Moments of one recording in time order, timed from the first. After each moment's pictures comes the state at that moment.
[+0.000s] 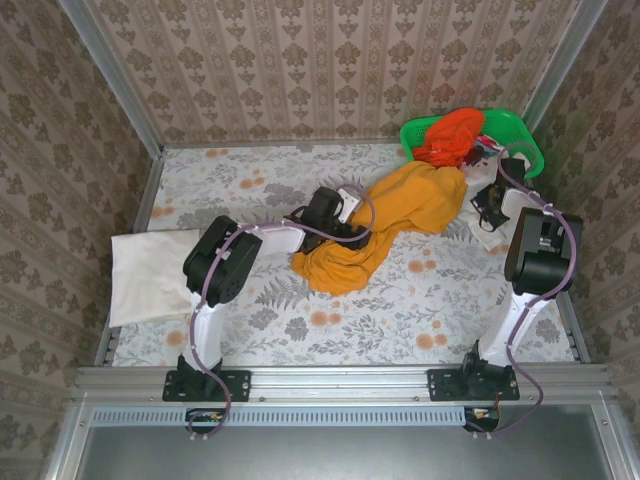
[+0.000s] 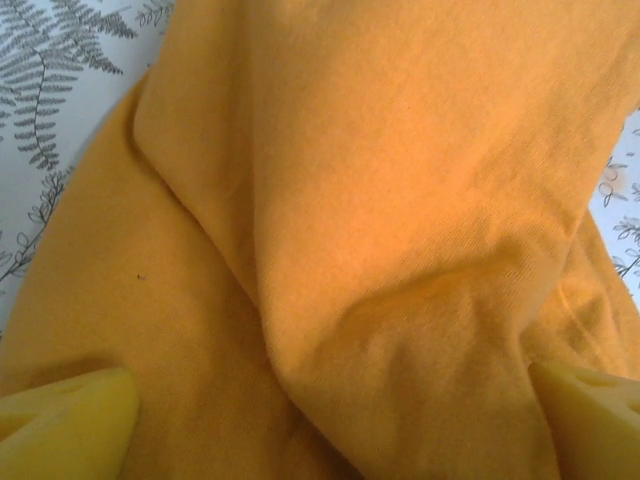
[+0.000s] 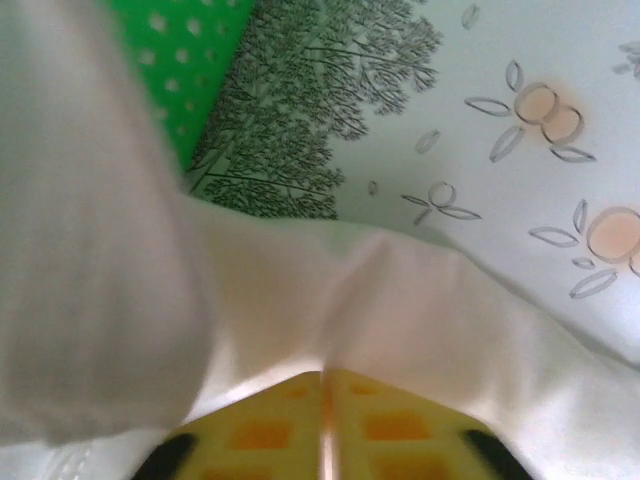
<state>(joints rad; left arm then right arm) -0.72 2.08 1.28 0.09 0.18 -0.06 -0.30 1.95 1.30 -0.37 -0.02 0.74</state>
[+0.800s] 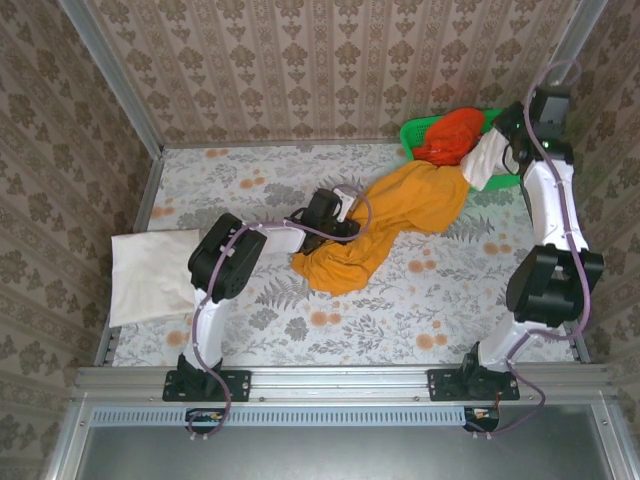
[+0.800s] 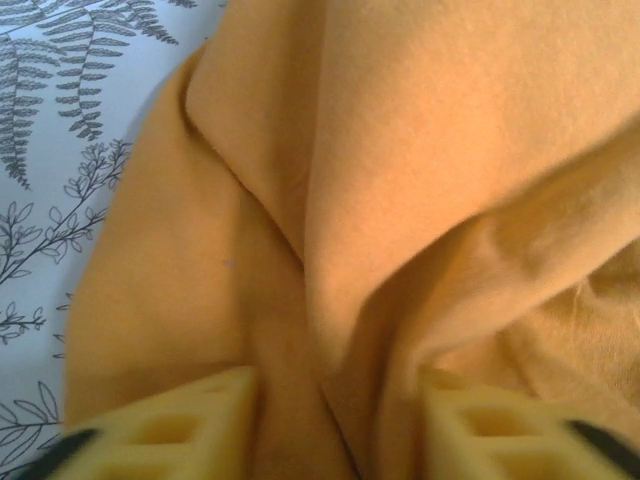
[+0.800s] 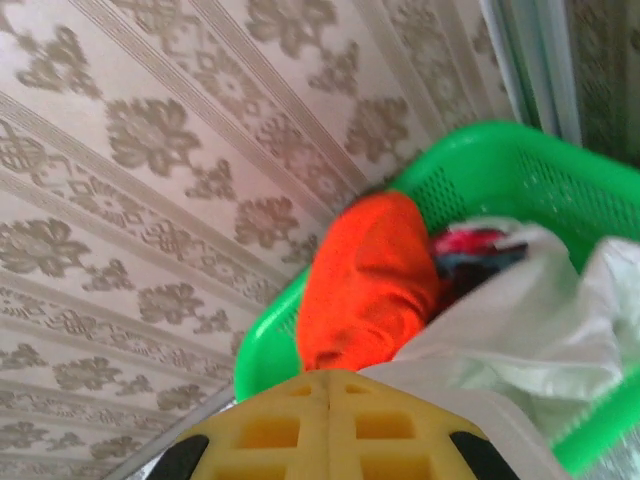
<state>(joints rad) -0.70 2.13 1.28 0.15 0.15 -0.14 -0.26 1.75 1.75 -0.39 -0.07 0.57</state>
